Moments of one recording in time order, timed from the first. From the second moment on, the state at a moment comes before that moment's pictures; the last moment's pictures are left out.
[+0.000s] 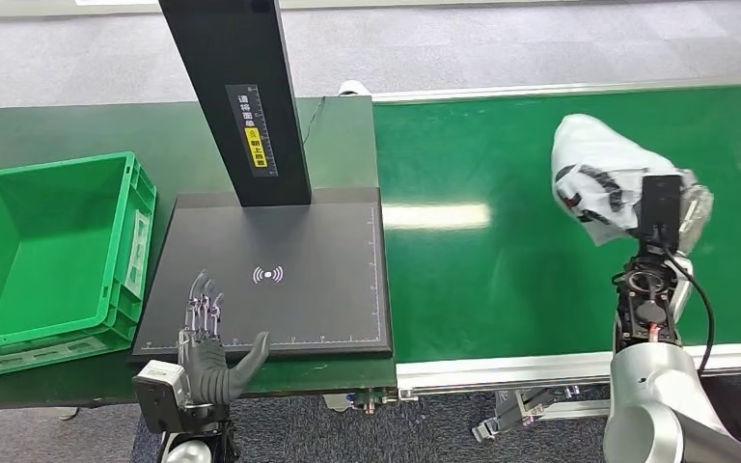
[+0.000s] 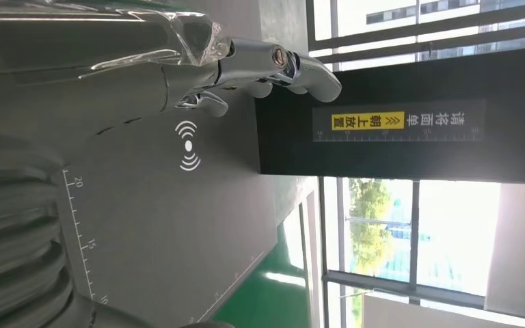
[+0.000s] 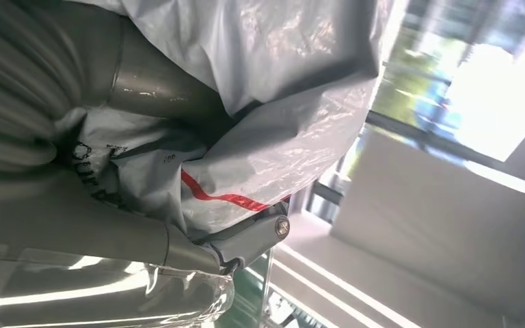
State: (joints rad) left arm 0.00 -0.26 -0.17 -1.18 -0.13 0.13 -0.70; right arm -0.73 -0.16 -0.52 -0.40 0.47 -0.37 -0.61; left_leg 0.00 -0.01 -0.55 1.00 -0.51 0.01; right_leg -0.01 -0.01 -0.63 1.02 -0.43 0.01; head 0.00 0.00
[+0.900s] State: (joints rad) left arm -0.01 -0.27 -0.19 -1.19 -0.18 0.11 -0.70; right arm -0.81 0.23 0.05 -0.44 0.36 0.27 -0.46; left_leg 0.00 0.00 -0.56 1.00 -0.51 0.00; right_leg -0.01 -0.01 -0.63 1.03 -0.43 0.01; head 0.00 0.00
